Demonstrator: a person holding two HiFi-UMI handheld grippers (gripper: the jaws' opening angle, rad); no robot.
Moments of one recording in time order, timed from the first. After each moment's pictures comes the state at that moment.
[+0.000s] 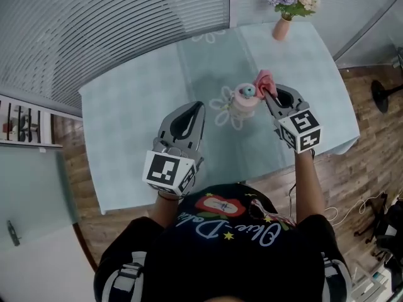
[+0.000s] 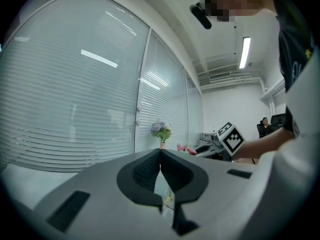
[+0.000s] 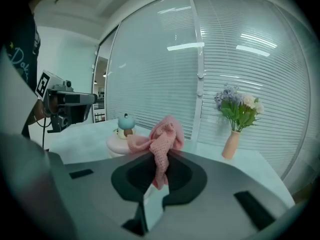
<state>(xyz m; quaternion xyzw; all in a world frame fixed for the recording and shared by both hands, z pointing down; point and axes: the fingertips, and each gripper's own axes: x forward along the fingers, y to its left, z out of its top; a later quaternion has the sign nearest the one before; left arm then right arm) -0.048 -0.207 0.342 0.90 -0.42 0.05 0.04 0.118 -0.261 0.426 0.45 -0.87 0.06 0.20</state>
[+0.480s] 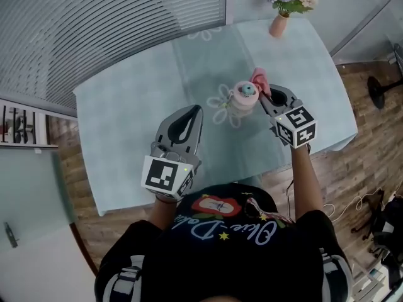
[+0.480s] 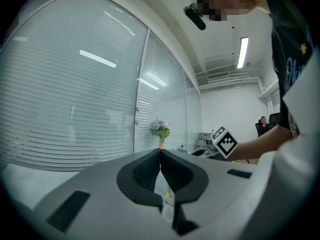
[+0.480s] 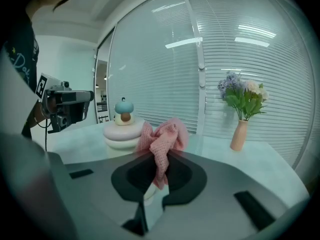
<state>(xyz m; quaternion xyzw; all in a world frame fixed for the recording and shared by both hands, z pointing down) -0.044 -0.202 0.355 0.91 -0.41 0.06 0.04 0.115 -0.266 0.459 0.42 -0.88 0.10 0.20</state>
